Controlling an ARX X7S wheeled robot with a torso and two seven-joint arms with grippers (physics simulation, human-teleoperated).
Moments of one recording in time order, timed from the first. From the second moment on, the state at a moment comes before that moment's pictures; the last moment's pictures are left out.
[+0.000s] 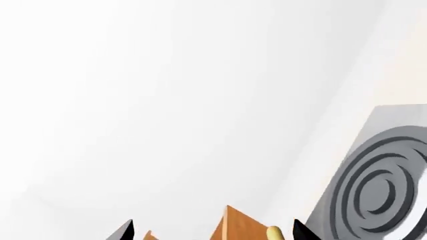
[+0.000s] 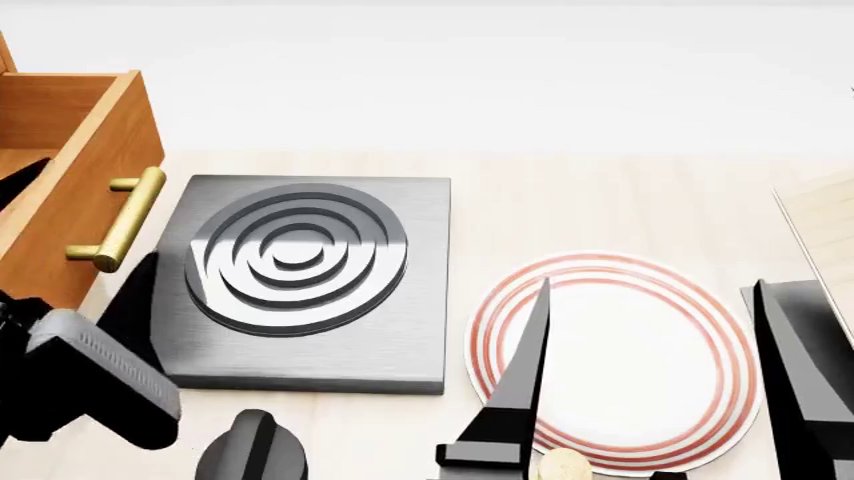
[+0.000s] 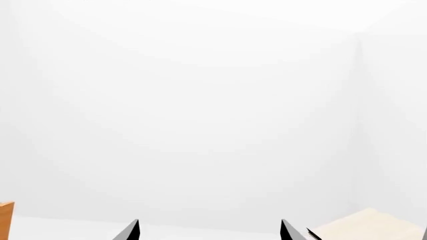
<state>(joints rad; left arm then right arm) -1.02 -0.92 1.24 0.34 -0.19 -0.52 -0.52 0.87 1.03 -1.17 -1.02 0.75 0.25 1.43</state>
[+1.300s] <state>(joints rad) -1.41 -0.75 0.84 -0.13 -1.13 -0.90 -0.32 0.87 1.02 -1.17 -1.01 0.74 0.23 1.43</state>
